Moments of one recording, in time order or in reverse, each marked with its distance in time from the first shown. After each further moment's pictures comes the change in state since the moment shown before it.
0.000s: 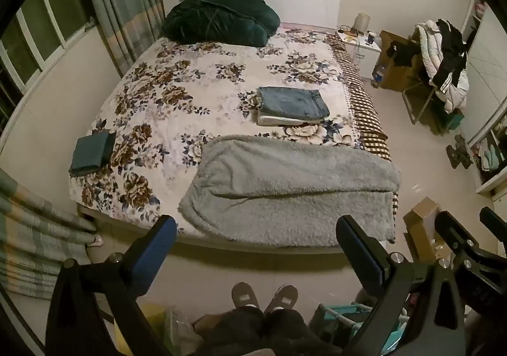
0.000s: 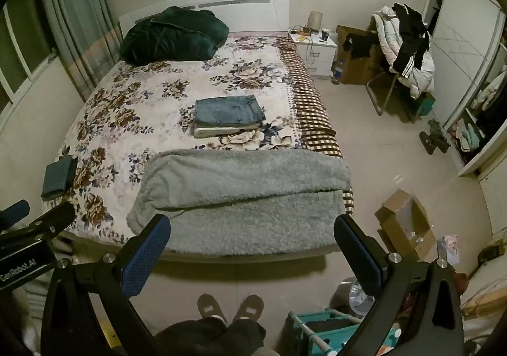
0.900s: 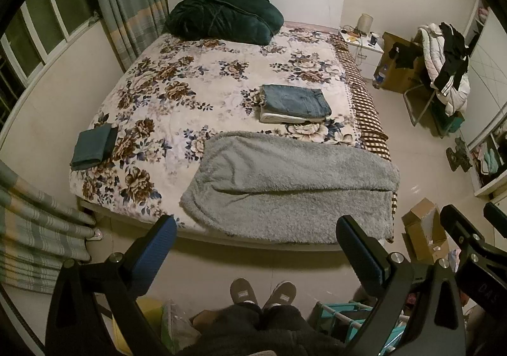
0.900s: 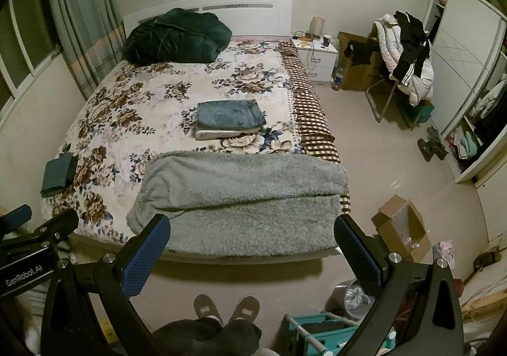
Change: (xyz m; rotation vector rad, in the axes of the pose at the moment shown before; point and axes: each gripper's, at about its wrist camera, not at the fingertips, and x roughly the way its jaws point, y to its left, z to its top) left arm -0.006 0.000 -0.021 -0.023 0.003 -0.006; right arm -0.019 -0.003 0.009 -0.021 -0.014 -0.028
